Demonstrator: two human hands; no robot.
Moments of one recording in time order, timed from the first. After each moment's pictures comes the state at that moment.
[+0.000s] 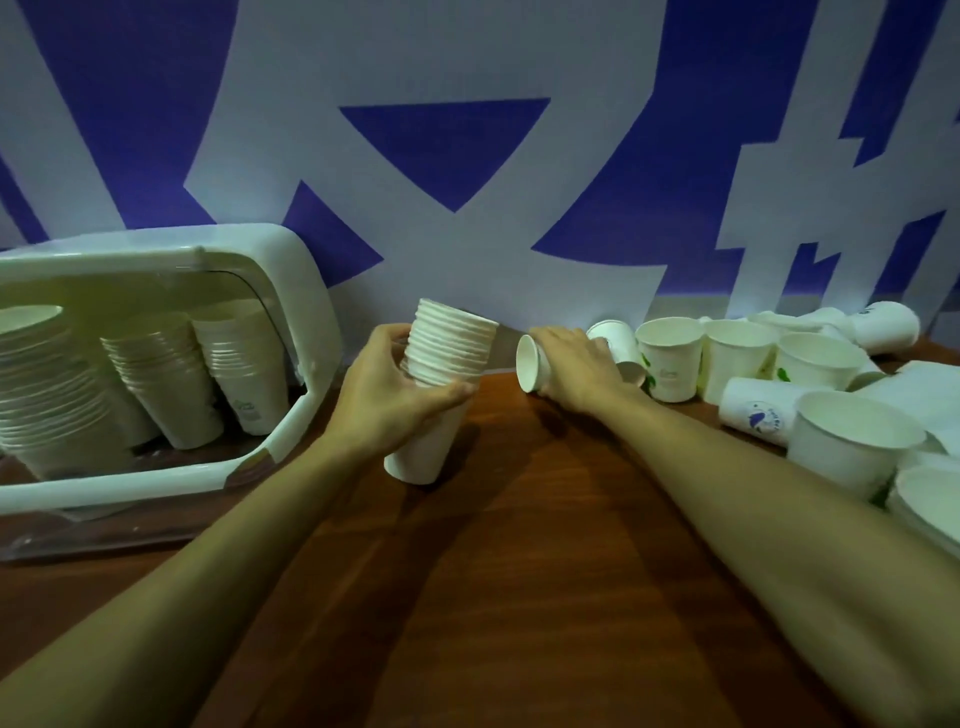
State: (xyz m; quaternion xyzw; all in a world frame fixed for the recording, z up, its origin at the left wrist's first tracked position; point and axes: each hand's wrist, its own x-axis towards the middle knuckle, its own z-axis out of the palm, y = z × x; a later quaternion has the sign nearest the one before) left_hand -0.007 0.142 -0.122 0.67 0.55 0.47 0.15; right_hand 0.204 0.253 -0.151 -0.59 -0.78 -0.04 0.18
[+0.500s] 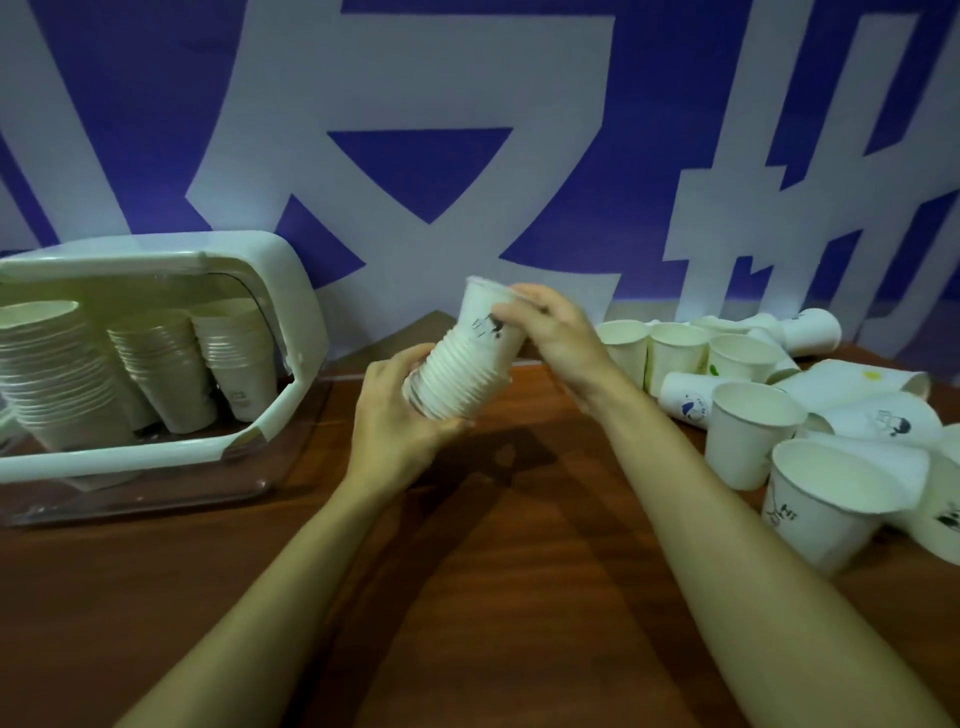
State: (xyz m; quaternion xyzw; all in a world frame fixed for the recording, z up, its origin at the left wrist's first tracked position) left_hand 0.032 0.093 -0.143 0.66 0.55 0.51 0.08; right_hand 0.206 0.145 -0.088 -0.43 -0.60 0.40 0.55
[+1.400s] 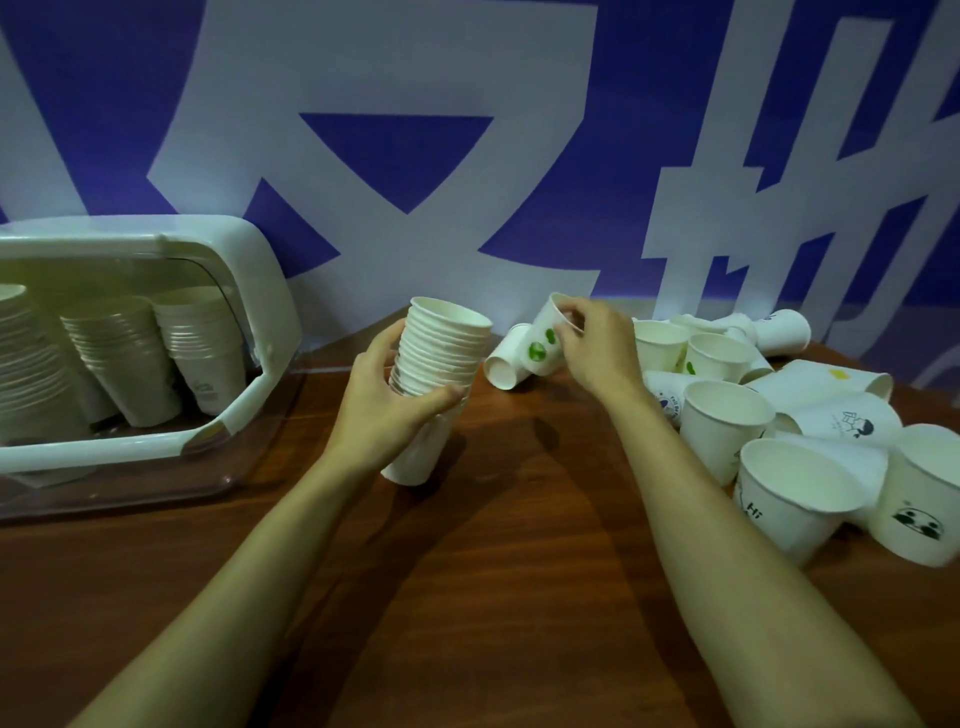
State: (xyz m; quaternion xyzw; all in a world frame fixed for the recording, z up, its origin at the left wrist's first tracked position) left_hand 0.045 0.092 -0.128 0.67 0.49 0.52 0.21; right_hand 0.265 0.173 -0.116 -0.60 -0.65 0.01 0.46
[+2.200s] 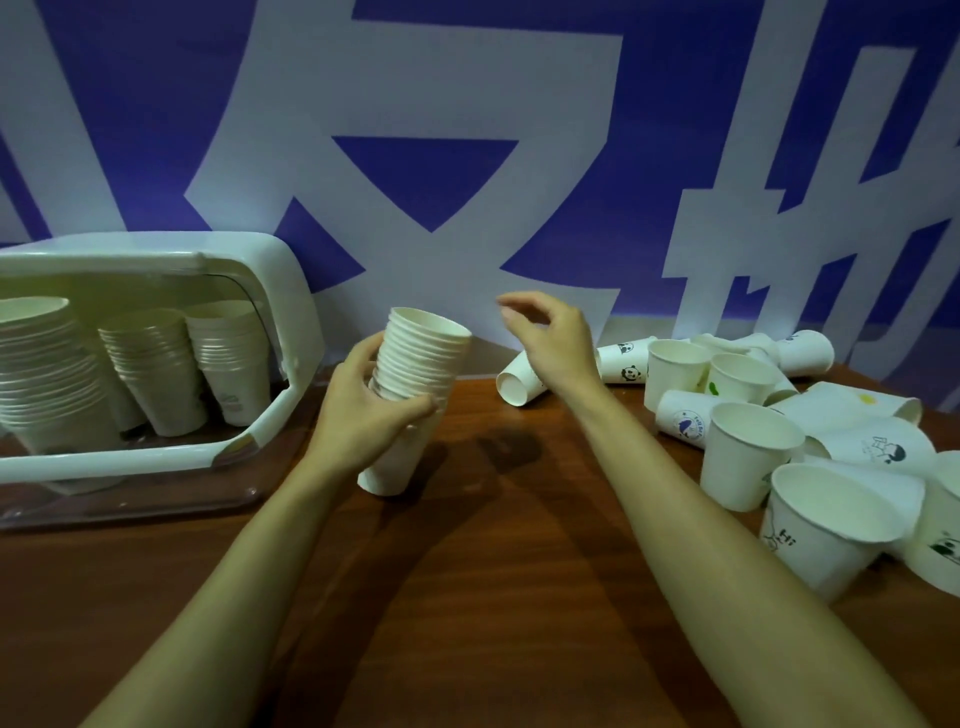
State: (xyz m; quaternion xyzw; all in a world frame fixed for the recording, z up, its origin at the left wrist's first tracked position) left_hand 0.013 0.091 -0.116 0.64 0.52 0.53 0.20; right_hand 0.205 0.170 -0.094 -0.45 -0.67 0.21 0.56
